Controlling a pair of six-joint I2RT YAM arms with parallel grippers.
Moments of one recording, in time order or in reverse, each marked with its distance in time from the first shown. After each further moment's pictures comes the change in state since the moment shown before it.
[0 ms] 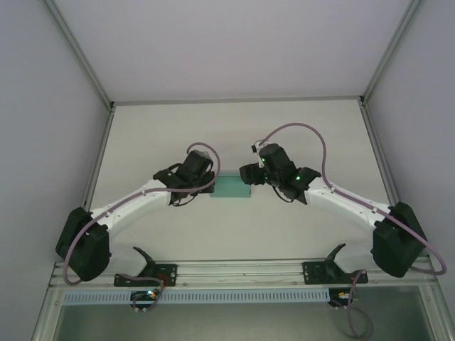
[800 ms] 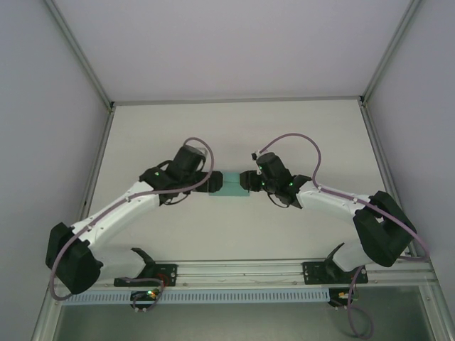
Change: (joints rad) left arm 0.054 -0.122 0.073 -0.134 0.069 0.081; right arm -0.006 0.080 -0.135 0.210 -0.099 0.174
